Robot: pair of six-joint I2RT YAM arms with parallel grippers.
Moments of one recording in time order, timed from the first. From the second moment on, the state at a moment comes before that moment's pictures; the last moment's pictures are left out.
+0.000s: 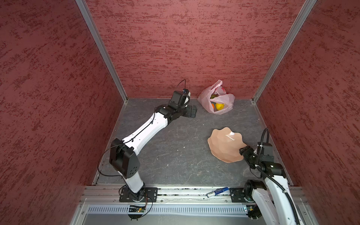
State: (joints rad) left arm -0.60 1.73 1.65 -0.56 0.00 -0.25; right arm -0.12 0.59 0.49 -0.78 -0.13 0.84
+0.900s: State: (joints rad) left arm -0.62 2.32 2.03 0.13 0.10 -0.17; right arm -0.12 0.61 0.50 -0.67 -0.06 0.79
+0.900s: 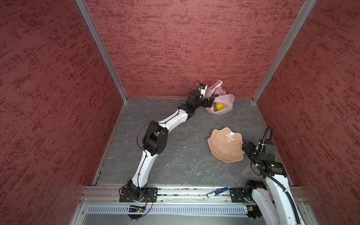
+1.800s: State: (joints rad) left arm -0.57 2.48 2.20 0.18 0.09 -0.19; right arm -0.12 0.63 0.50 -0.61 -0.09 0.73
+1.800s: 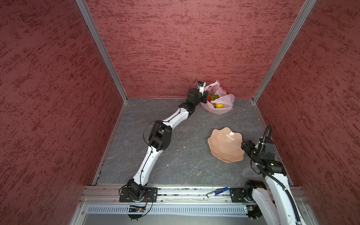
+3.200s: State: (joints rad) left arm -0.67 0.70 0.59 -0.30 -0.45 -0.82; right arm 0.50 0.95 0.91 -0.46 -0.07 0.65
